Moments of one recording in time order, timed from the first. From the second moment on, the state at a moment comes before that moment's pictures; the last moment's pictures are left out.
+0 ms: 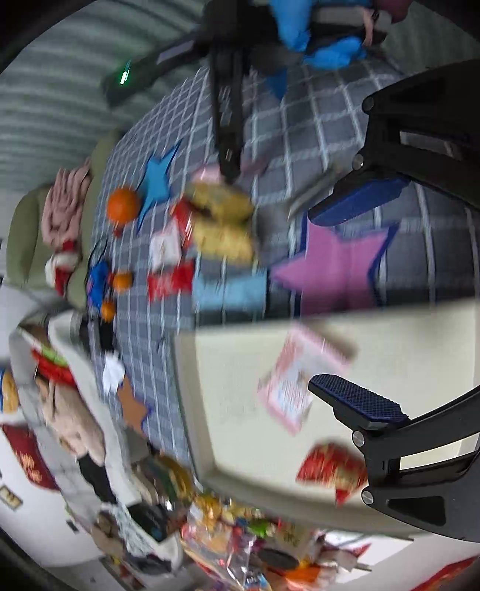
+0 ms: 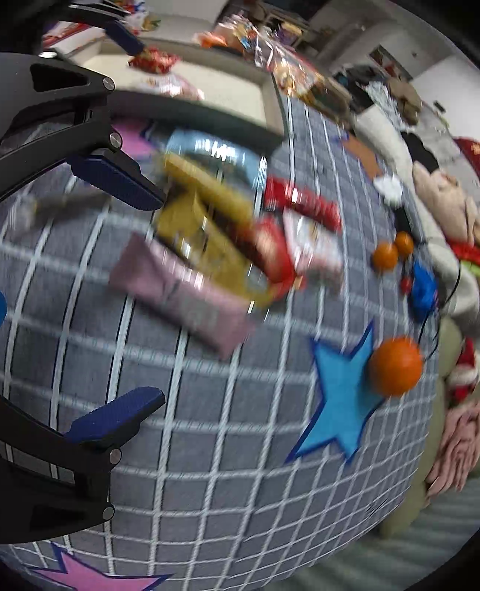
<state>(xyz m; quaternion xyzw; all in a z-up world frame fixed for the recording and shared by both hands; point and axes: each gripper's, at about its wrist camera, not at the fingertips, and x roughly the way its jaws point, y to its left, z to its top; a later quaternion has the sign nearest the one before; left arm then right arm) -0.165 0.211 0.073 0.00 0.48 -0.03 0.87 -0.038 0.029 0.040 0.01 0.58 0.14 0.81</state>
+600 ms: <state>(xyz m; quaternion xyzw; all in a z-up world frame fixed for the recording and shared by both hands) -0.129 0.150 0.019 -0.07 0.57 0.02 0.82 -0.023 0.032 0.022 -0.05 0.55 0.13 0.82</state>
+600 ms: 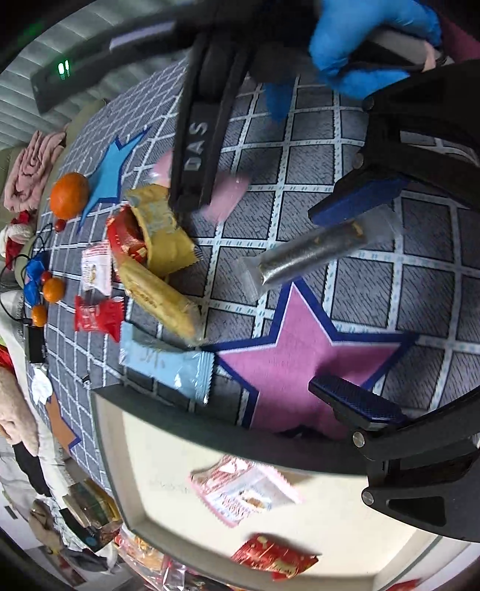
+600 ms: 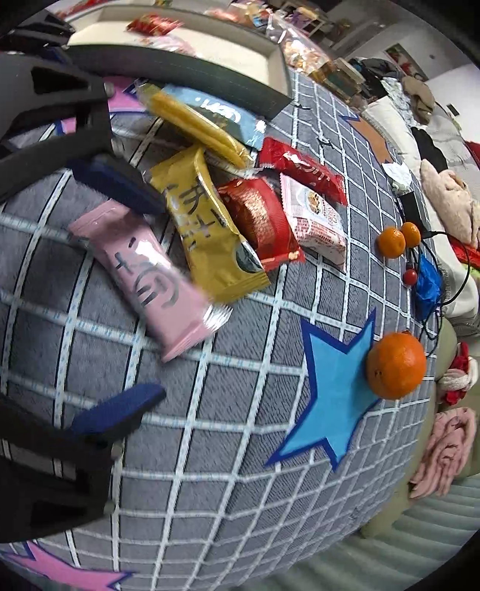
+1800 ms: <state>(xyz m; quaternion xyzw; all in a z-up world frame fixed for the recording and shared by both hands) -0.138 0.121 0.004 -0.02 0.46 0.03 0.89 -0.048 -0.022 0.027 -0.10 0.52 0.19 0.83</state>
